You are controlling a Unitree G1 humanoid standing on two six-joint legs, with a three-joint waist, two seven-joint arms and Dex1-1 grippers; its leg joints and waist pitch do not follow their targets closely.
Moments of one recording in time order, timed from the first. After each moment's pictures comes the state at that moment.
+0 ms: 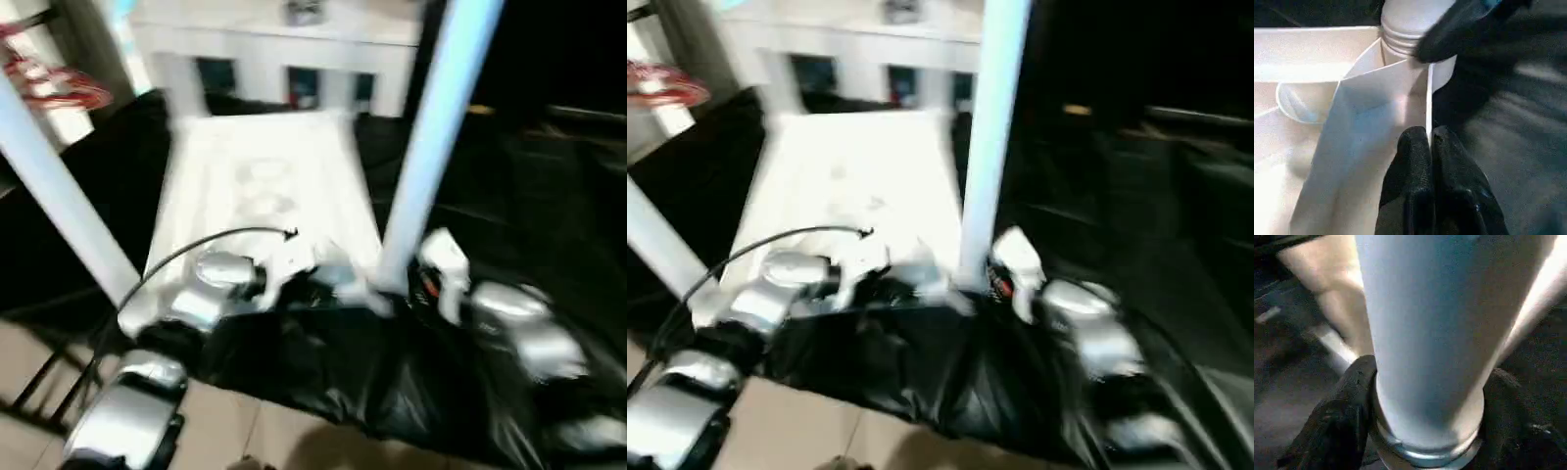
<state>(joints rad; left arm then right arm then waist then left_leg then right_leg) -0.71 0.17 -0.23 0.86 0.12 -0.06 -1.00 -0.45 -0.28 0.07 0.57 0.08 0.09 0.74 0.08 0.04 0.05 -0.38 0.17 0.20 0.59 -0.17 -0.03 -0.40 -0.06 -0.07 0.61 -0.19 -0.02</state>
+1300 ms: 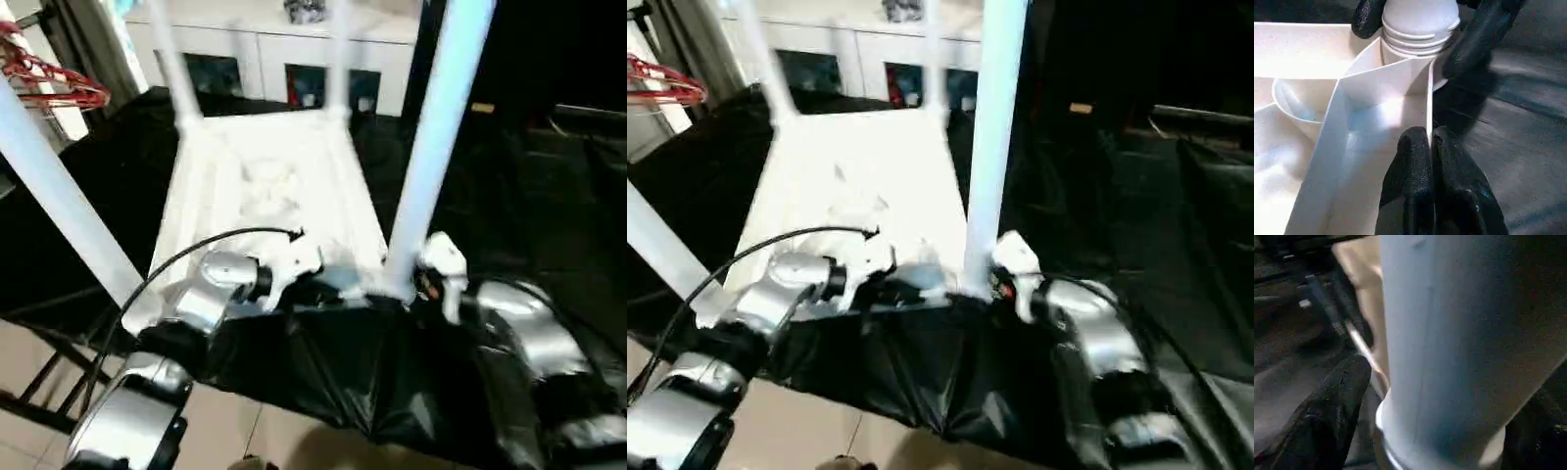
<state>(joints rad) -0.67 0.22 -0.25 0.79 0.08 -0.08 -1.22 -0.39 -0.39 0.13 0.48 0.12 0.03 1.09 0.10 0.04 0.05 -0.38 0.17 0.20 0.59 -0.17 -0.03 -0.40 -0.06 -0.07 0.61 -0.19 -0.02</state>
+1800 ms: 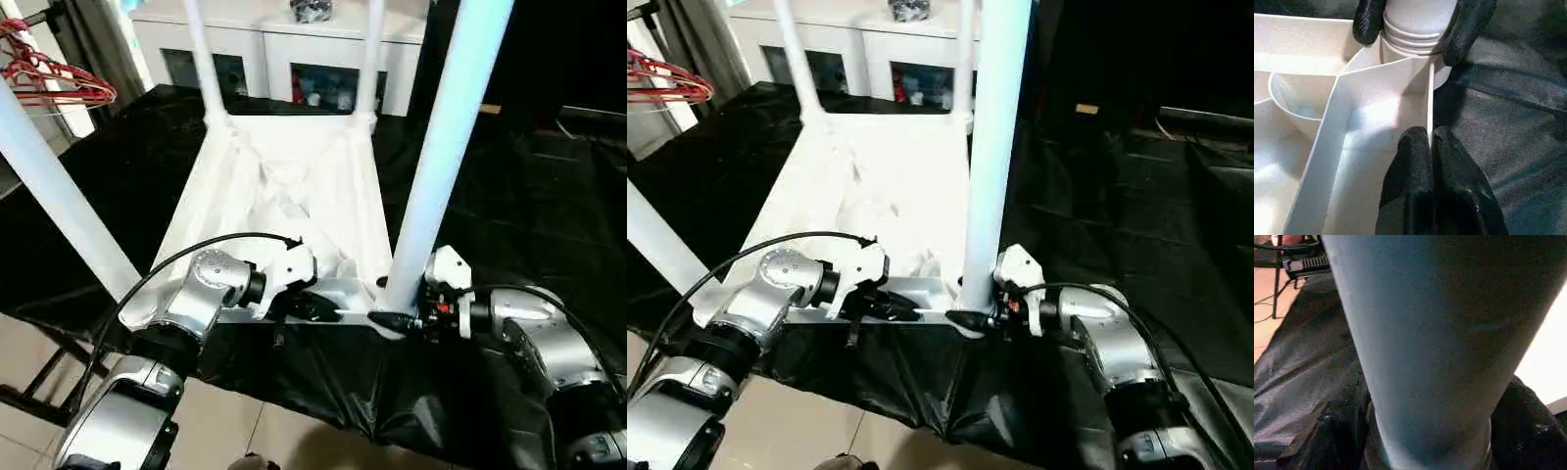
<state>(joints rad) -0.65 0.24 -0.26 0.74 0.06 -0.07 -1.33 -0.36 -0.43 0.14 0.41 0.15 0.07 1.19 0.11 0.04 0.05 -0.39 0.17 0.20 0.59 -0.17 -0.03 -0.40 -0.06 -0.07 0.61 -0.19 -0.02</state>
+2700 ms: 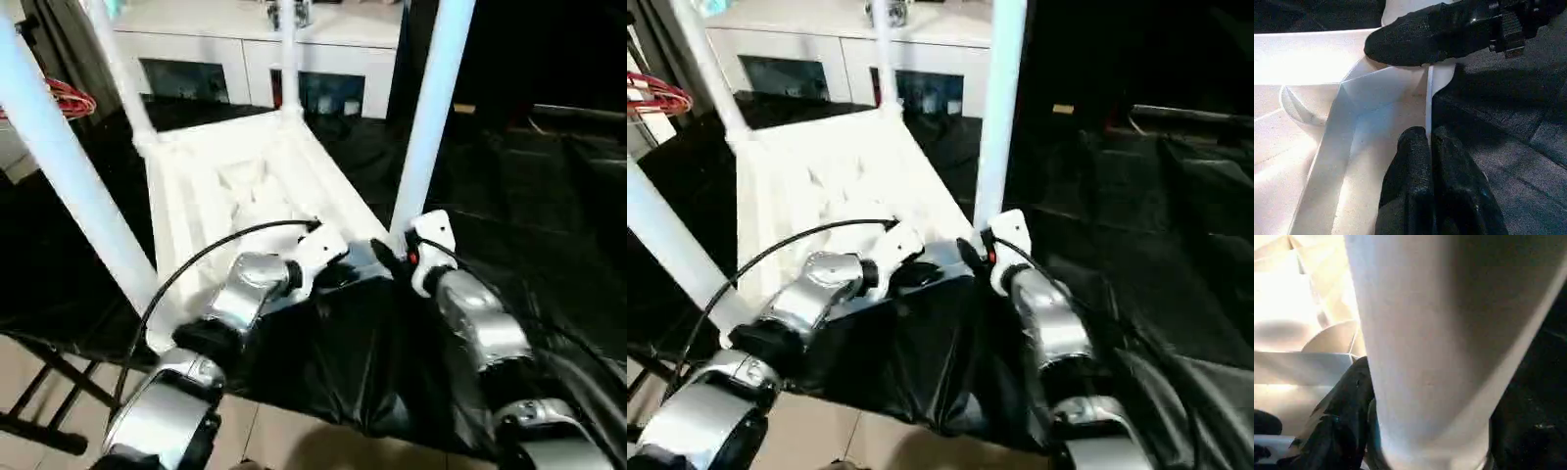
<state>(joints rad) -0.72 0.07 -0.22 0.85 0.14 0.04 -0.81 -0.51 -0.13 -0.01 0.65 0.04 0.11 0.38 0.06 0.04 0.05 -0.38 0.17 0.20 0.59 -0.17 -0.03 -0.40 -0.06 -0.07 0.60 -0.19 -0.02</state>
